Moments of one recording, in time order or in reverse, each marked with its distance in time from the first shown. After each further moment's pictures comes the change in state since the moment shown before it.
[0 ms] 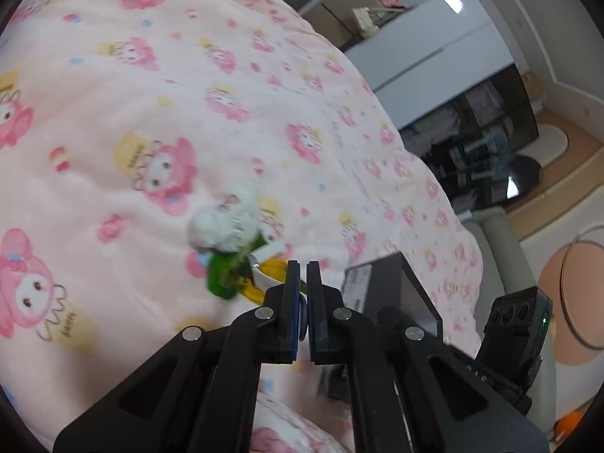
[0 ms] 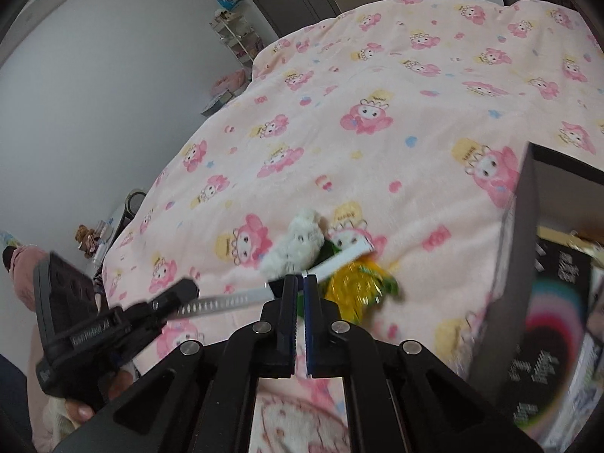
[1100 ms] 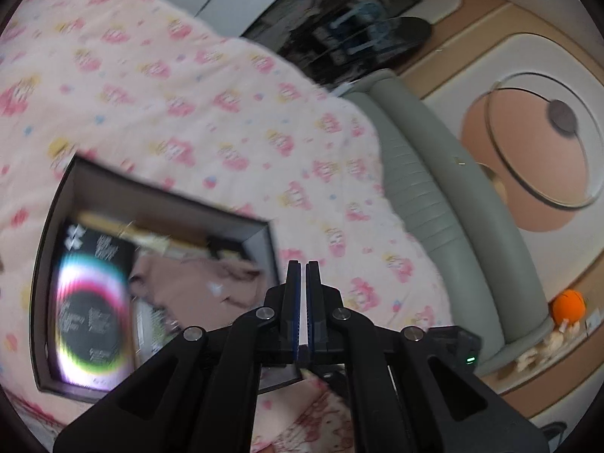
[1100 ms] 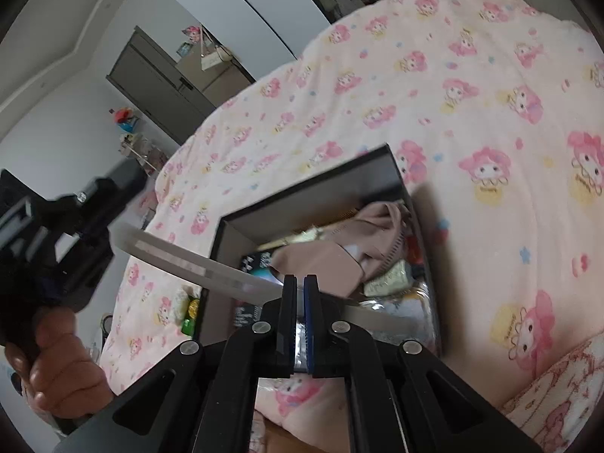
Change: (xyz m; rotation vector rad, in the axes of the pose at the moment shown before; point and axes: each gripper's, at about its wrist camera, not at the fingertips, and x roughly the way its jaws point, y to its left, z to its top) left arm 0.136 -0.306 -0.140 0.356 0.317 -0.283; right arm -0.247 -0.217 -0.087 0.408 -0.282 -0.192
